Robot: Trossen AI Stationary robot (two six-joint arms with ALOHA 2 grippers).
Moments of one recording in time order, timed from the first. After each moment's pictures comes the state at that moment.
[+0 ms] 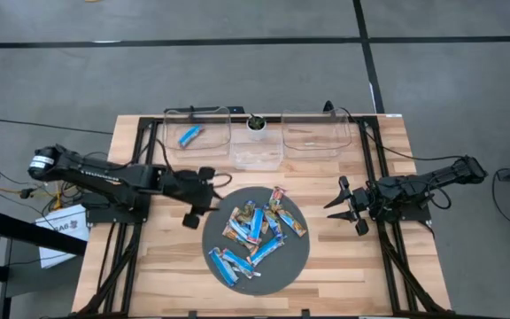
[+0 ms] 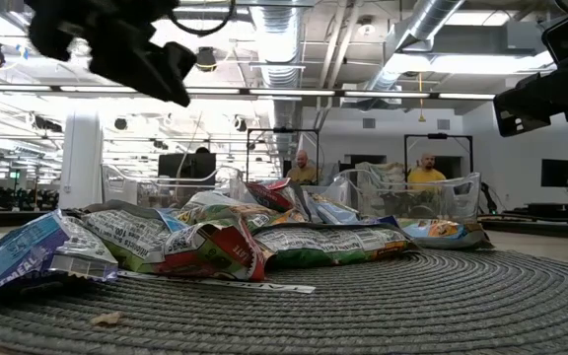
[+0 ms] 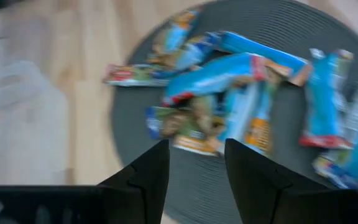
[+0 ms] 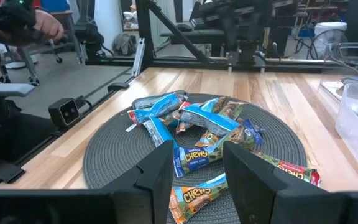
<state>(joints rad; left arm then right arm) -0.12 1.11 0.71 -0.31 0.01 0.25 0.28 0.18 0.01 0.01 0.00 0.00</state>
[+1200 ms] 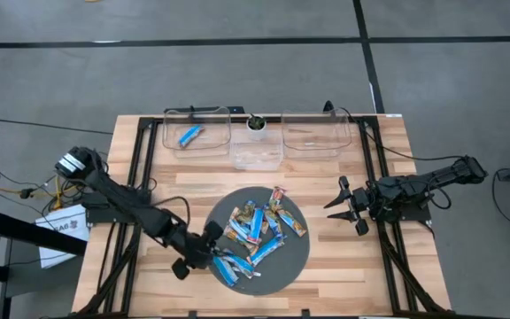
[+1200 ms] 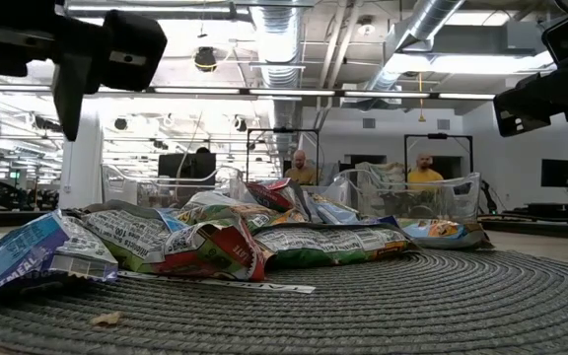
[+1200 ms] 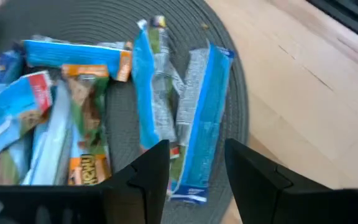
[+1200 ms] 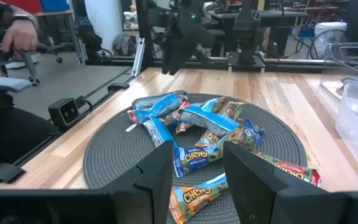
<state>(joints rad) -0.58 1.50 0.84 -0.28 -0.07 0.23 0.28 0.18 0.01 0.01 0.00 0.00</state>
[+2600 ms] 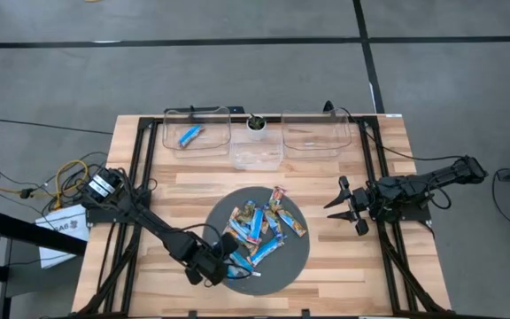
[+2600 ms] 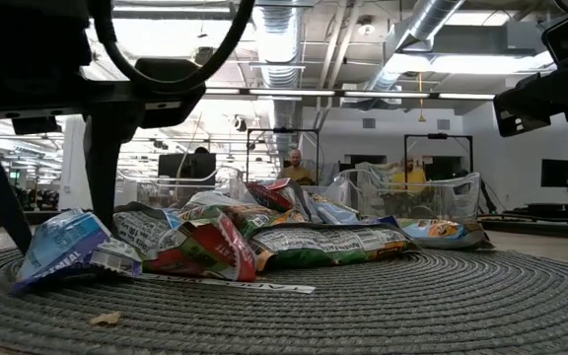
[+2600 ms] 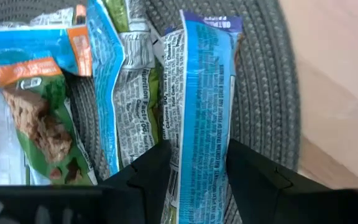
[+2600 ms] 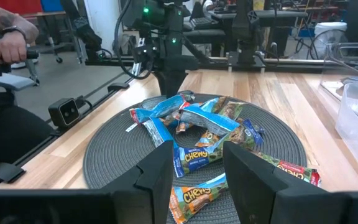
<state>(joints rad) -0.60 1.84 1.08 -0.44 -0.20 0.34 0.28 0.18 0.01 0.01 0.00 0.00</state>
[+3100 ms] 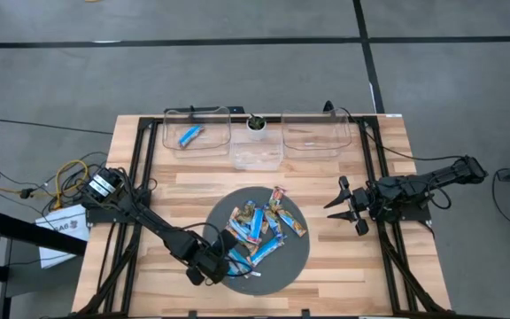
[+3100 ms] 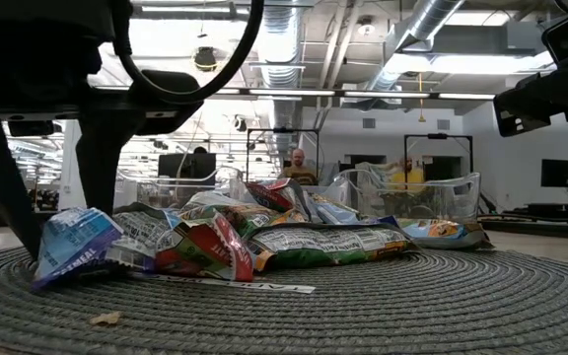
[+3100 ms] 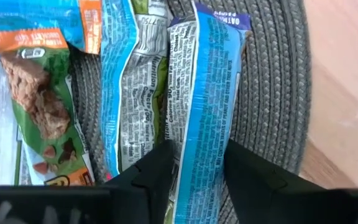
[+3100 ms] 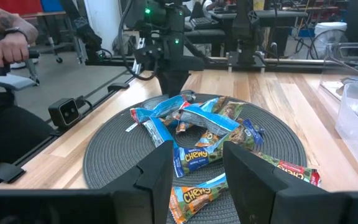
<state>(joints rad) -0.59 1.84 1.08 -0.46 -0.19 0.22 0.28 0.18 0.01 0.01 0.00 0.00</state>
